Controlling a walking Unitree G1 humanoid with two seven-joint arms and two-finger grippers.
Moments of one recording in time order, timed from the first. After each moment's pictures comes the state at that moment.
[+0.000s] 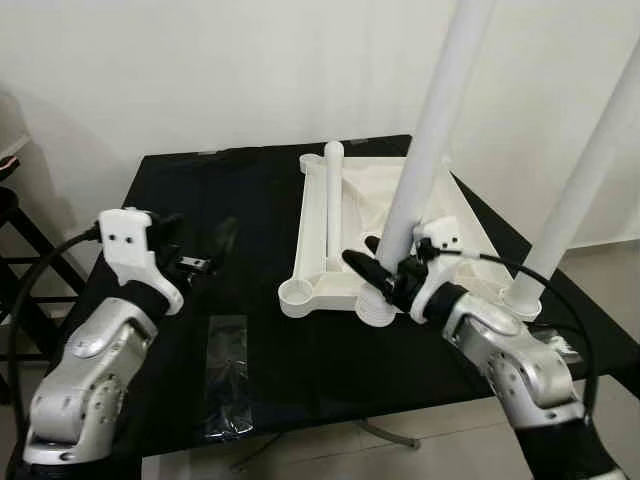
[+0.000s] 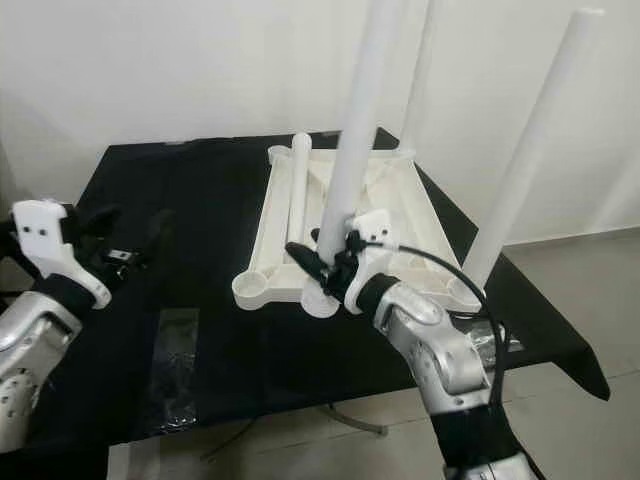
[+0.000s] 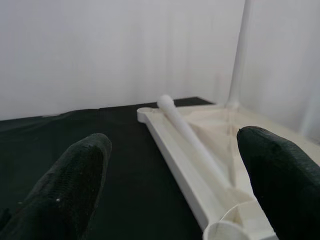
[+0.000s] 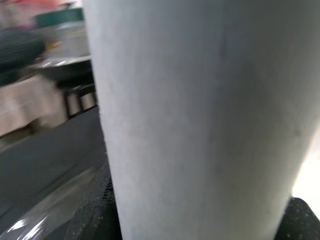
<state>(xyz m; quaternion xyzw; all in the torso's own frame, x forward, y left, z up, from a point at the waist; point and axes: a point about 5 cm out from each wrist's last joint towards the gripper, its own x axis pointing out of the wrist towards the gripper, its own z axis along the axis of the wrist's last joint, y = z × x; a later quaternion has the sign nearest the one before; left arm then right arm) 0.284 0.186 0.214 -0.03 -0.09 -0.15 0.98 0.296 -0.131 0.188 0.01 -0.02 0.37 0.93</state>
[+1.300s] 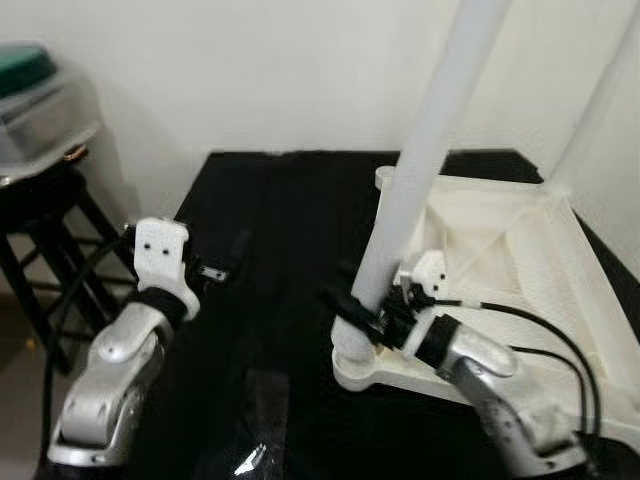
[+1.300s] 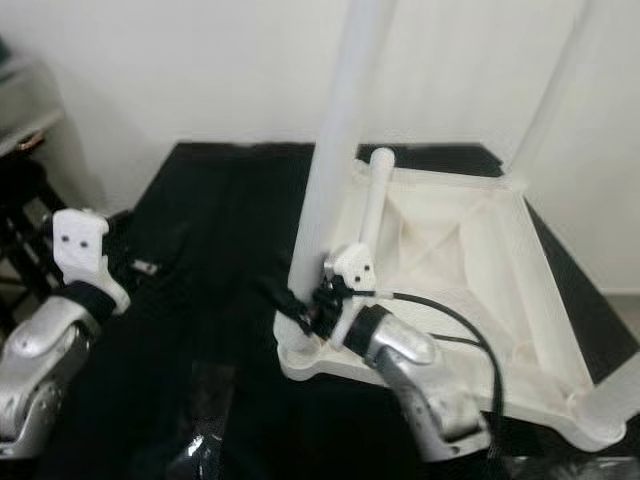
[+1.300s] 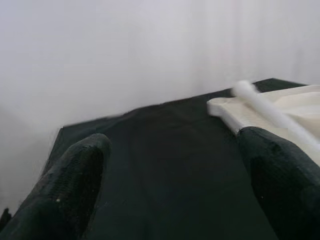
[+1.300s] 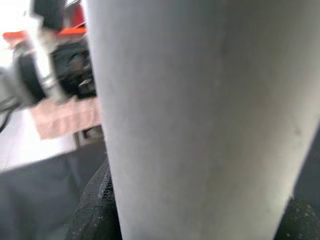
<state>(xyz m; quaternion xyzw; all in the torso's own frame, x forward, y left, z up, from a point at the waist) 0.280 0.173 0.203 0.03 -0.09 -0.14 0.99 0.263 -0.129 0.184 0.00 -0.04 0.49 0.87</state>
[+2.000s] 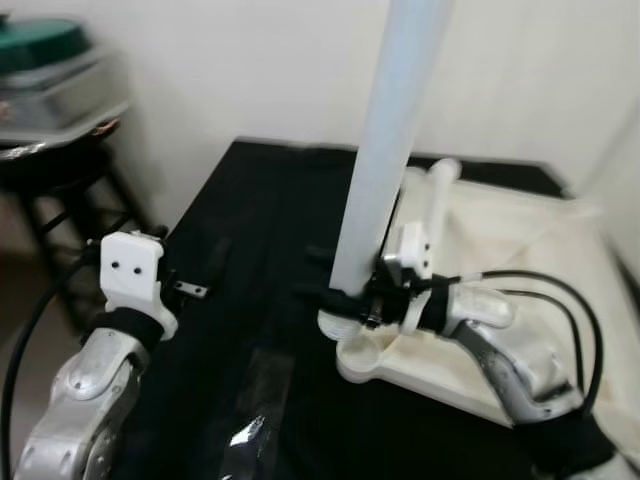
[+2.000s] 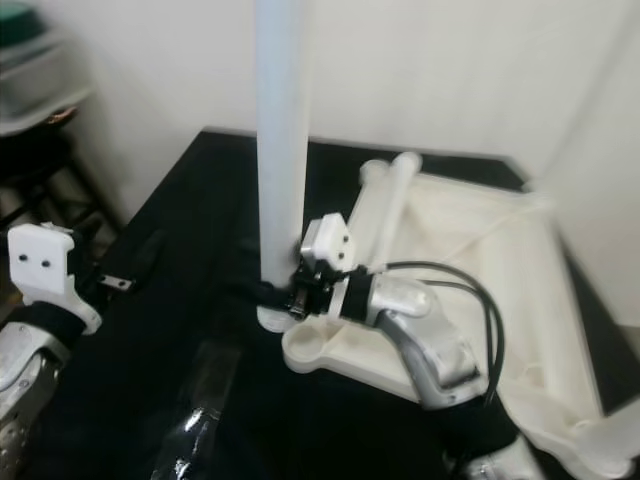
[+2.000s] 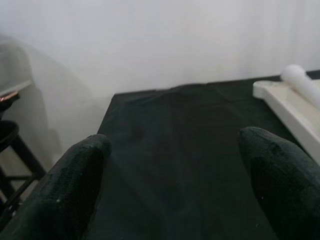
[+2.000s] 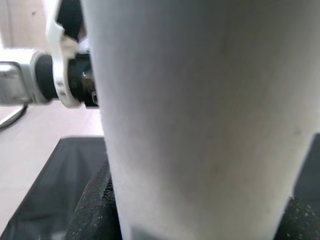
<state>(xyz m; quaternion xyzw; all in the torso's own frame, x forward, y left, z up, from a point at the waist) 0.244 0.182 0.211 0.04 -0.09 -0.11 0.99 0.288 -0.112 0.223 -0.07 -0.07 0.59 0.80</state>
